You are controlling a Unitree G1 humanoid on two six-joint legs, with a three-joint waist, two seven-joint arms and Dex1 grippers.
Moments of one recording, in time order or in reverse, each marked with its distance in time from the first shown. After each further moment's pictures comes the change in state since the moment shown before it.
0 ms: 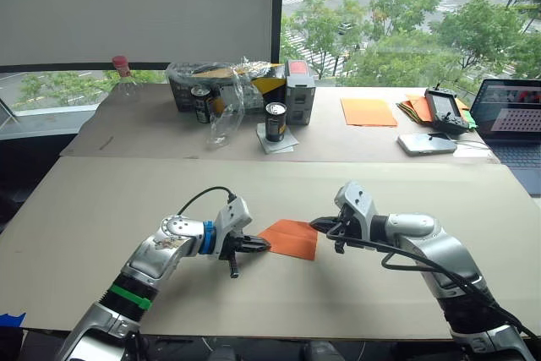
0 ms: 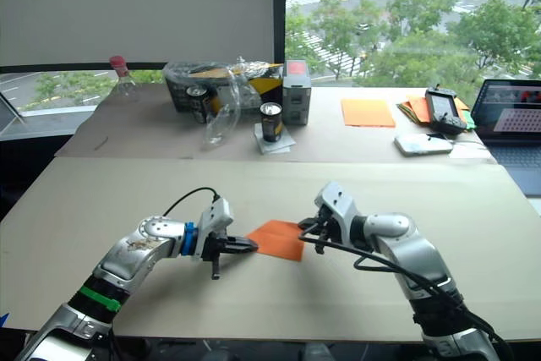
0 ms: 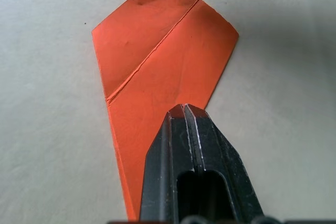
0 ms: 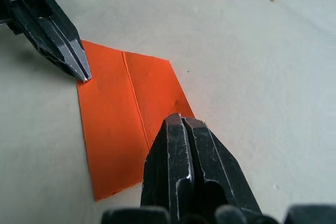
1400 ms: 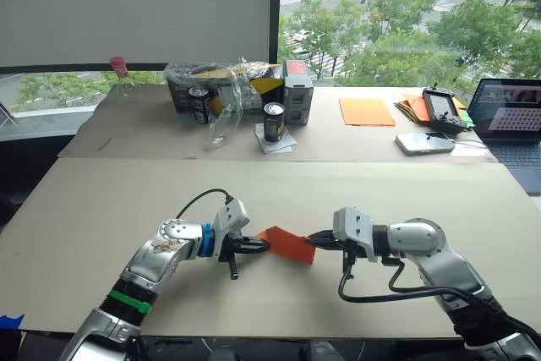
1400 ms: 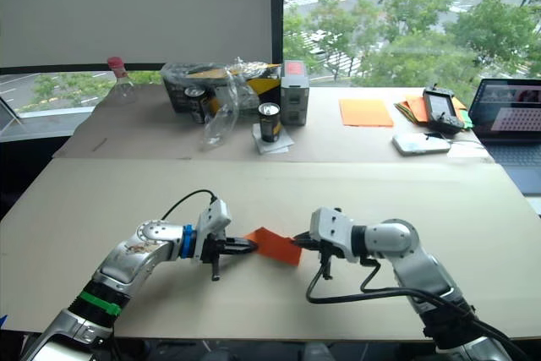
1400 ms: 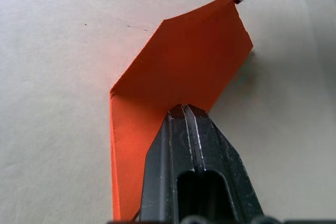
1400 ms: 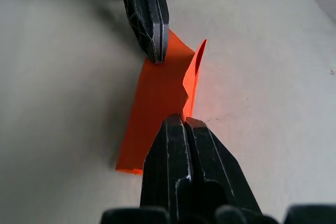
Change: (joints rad) left arm 0.027 -0.014 0.029 -0.001 -0.001 0.002 0.001; right arm 0.121 -0.096 0.160 0.024 -0.198 -0.707 0.139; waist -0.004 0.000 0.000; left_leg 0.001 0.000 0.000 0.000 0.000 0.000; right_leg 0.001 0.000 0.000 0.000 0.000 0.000
